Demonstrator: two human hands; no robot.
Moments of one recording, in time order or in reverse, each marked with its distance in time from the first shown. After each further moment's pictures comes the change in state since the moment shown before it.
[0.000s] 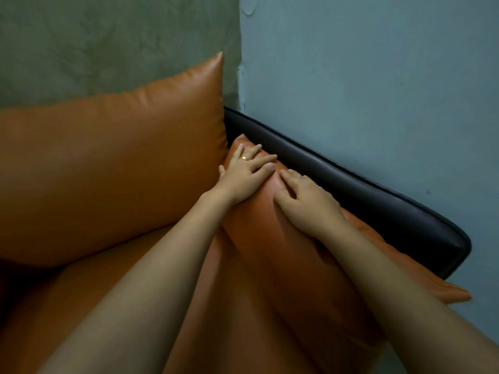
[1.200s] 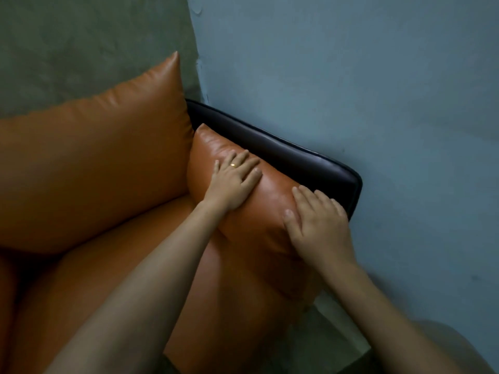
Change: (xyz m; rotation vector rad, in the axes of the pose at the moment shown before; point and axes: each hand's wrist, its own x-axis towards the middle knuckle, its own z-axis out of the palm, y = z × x) left_hand -0.083 0.069 0.047 0.229 0.015 0.137; right_hand -0.171 0.059 0.005 -0.222 0.278 0.123
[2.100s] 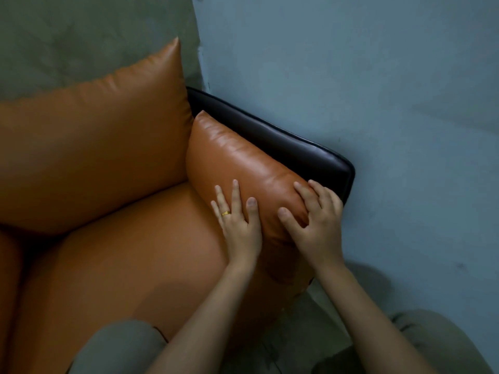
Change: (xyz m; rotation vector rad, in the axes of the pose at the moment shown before) left_hand -0.115 0.072 0.070 -0.603 0.443 -0.434; right_hand -0.020 0.023 0.029 0.469 0.271 0.011
